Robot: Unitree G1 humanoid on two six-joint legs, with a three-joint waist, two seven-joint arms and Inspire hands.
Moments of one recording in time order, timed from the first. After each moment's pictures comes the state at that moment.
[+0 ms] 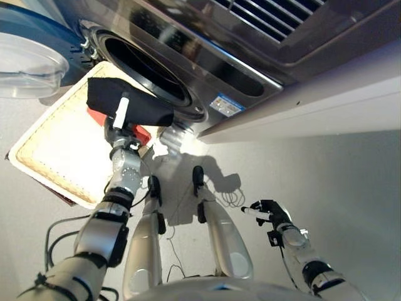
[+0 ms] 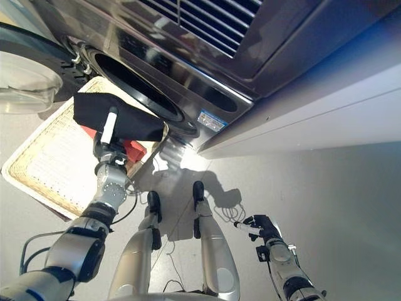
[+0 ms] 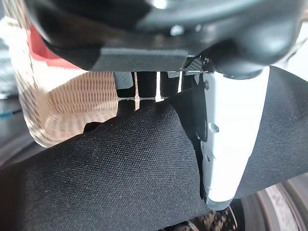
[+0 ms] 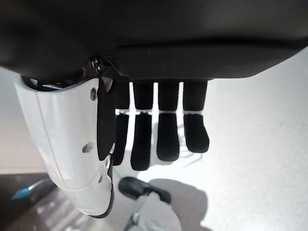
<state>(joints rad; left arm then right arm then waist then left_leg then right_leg) -0.68 0.26 -0.08 0.86 -1.08 -0.38 0.25 -0.12 -0.37 0.28 1.00 0.22 -0.19 -0.07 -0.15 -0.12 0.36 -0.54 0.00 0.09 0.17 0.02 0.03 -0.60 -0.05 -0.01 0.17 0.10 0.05</state>
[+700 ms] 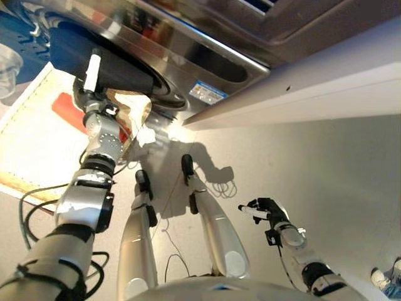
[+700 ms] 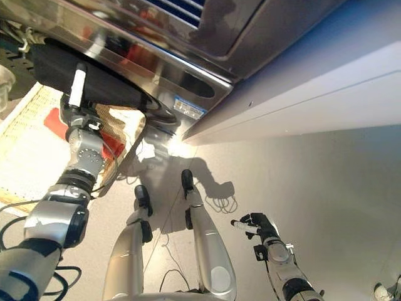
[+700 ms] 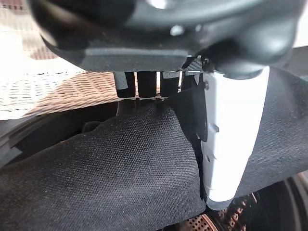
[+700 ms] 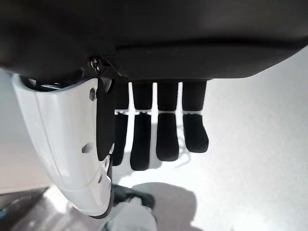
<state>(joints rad) -0.94 0.42 -0.06 1.04 -1.09 -0.35 0.26 -0.09 -0.37 0.27 0.93 0.23 -0.18 -0.06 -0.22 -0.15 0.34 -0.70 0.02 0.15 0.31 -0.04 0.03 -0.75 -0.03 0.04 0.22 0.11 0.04</state>
